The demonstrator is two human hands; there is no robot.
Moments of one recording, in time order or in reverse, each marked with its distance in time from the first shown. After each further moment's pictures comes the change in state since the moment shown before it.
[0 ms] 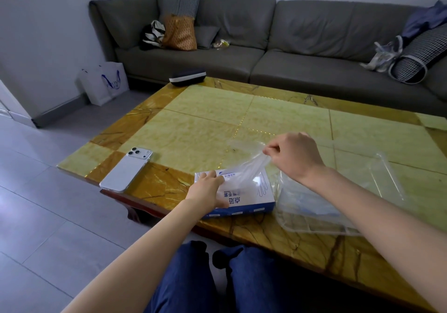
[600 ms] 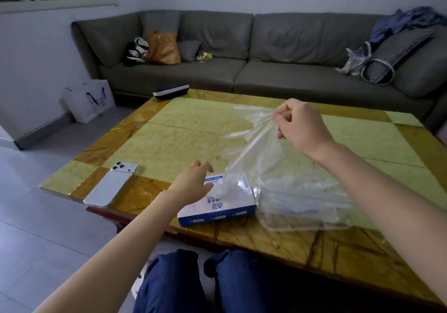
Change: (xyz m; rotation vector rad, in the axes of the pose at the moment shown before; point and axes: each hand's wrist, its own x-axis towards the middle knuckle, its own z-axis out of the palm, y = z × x) left_hand -0.007 0.028 -0.043 -0.052 0.097 0.061; right_hand -0.004 0.020 -0.077 0.300 0.227 0.227
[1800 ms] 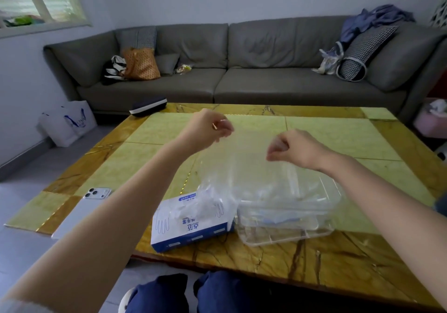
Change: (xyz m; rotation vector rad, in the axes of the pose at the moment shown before) left_hand 0.072 0.108 -0.082 -0.253 0.239 0.363; right_hand -0.003 0.068 -0.037 0.055 -0.411 0.122
